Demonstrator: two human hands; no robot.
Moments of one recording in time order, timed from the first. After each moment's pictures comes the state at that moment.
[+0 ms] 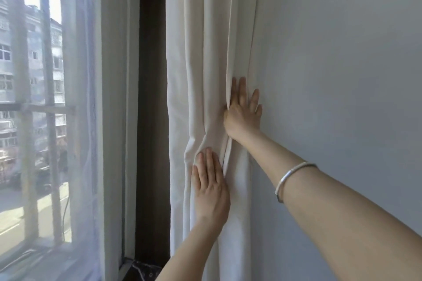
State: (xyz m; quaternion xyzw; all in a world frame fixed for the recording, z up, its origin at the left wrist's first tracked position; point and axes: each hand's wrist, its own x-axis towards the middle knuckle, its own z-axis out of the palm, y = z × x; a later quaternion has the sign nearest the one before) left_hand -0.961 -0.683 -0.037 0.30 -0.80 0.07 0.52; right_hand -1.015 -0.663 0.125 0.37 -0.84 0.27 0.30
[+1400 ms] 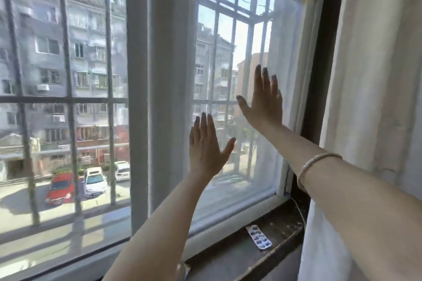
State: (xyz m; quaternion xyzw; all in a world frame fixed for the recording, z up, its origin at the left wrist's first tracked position) left_hand -0.487 -0.501 0.026 0.53 -0.69 0.13 0.48; right_hand -0.607 -0.496 0.125 0.65 -0.58 0.43 0.23
